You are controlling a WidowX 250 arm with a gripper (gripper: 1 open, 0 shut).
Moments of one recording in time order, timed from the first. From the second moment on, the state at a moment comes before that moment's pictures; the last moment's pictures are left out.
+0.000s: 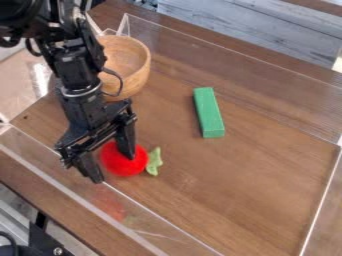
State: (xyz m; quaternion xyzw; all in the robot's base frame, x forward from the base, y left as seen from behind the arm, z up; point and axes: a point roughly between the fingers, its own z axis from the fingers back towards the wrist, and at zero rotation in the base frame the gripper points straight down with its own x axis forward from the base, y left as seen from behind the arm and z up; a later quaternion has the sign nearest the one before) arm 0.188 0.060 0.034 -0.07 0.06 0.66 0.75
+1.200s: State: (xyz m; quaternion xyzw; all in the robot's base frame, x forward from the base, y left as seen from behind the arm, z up) arm 0.198 0.053 0.042 -0.06 0.04 0.64 0.77
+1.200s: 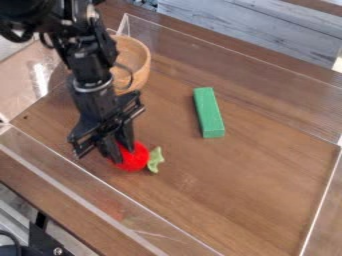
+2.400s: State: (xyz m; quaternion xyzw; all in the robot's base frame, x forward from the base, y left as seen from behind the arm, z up) arm 0.250 -0.034 0.118 -0.11 -0.11 0.41 0.90
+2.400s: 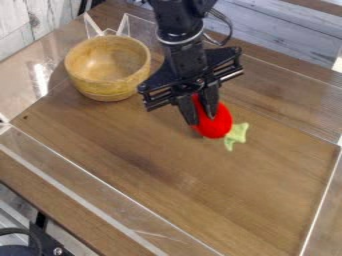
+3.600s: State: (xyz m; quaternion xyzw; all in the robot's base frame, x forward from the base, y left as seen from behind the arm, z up) arm 0.241 -0.067 0.137 -0.07 -0.30 0.27 0.91
